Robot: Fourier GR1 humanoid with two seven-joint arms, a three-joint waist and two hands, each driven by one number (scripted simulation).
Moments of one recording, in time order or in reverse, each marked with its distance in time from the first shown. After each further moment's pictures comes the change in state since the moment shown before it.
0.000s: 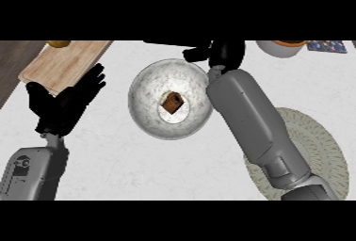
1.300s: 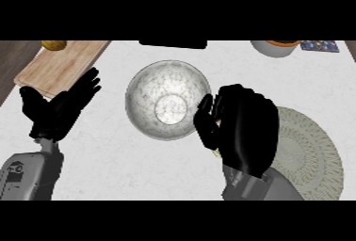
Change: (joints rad) left arm 0.038 0.013 0.010 -0.023 0.009 0.000 0.012; right arm 0.522 -0.010 0.395 -1.025 0.508 0.770 0.316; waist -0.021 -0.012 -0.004
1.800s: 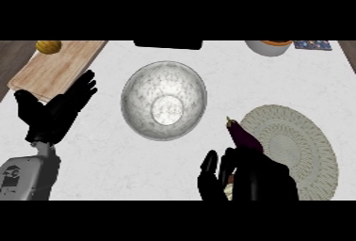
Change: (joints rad) left arm 0.027 0.005 0.009 -0.016 0.002 0.005 -0.001; right arm 0.339 -0.011 0.267 -0.303 0.197 0.041 -0.028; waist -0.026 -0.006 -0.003
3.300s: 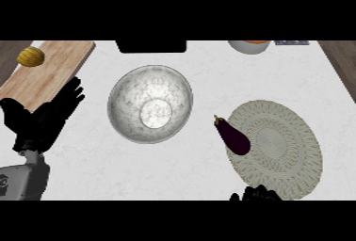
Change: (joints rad) left arm 0.060 0.022 0.048 0.005 0.005 0.017 -0.018; right arm 0.463 -0.072 0.050 0.052 0.211 0.008 -0.061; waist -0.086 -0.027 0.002
